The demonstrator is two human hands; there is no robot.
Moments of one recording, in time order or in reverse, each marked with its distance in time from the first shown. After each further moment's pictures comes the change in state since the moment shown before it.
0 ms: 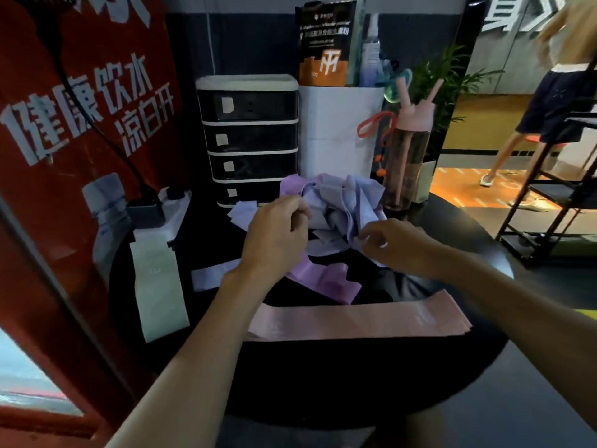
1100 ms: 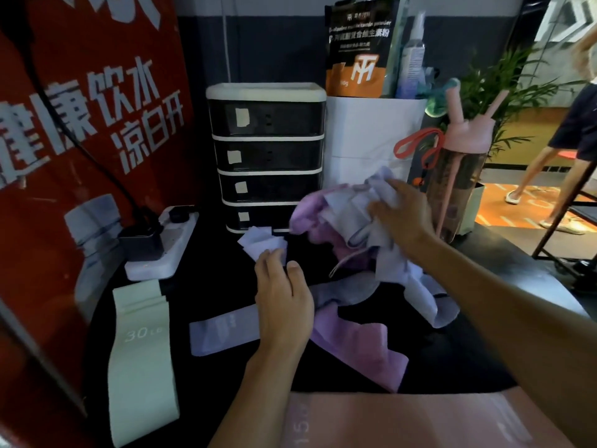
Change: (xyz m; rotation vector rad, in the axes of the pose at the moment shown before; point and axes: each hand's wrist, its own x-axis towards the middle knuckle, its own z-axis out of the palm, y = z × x) left_hand 0.006 -0.074 0.059 -0.206 0.253 -0.469; right_hand 0.153 -0.013 0.009 0.693 0.563 0.059
